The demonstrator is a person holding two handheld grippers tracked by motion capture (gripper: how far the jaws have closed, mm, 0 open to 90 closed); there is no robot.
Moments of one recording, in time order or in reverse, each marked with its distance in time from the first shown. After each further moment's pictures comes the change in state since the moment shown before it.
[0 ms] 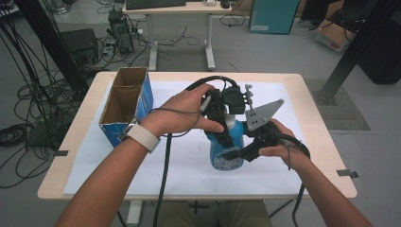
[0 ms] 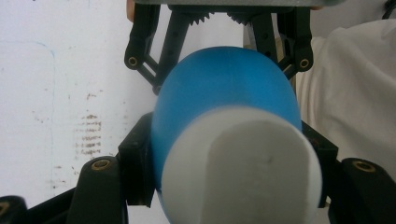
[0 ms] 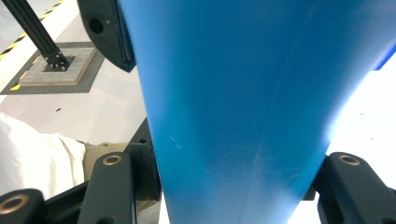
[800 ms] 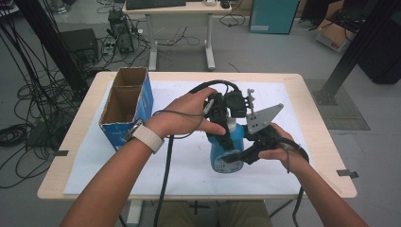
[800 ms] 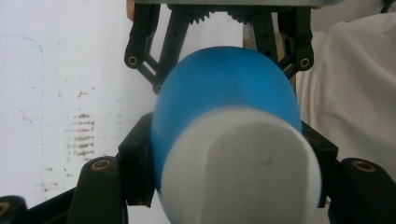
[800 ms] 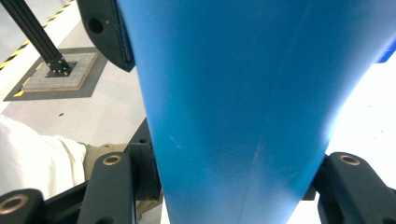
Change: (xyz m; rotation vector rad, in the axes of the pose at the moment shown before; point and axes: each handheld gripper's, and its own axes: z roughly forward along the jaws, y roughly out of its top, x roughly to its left) left arm 0.004 0.003 0.013 0.016 -0.007 0.008; right arm -0.001 -0.015 0.005 -0.023 0.007 0.023
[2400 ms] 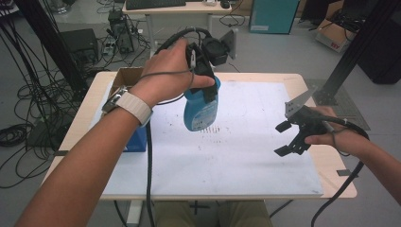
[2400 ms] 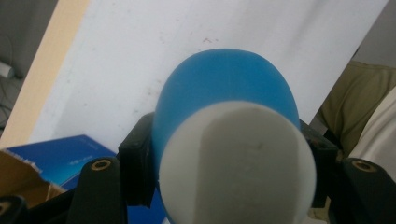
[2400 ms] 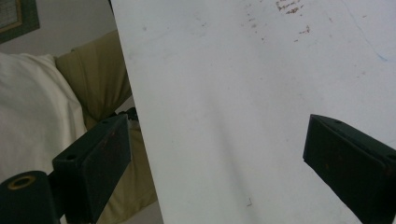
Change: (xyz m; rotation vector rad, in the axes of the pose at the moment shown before) left arm 0.036 -0.018 -0.101 0.084 0.312 -0.464; right arm -0.023 -0.025 -0.107 0.462 -0.171 0.280
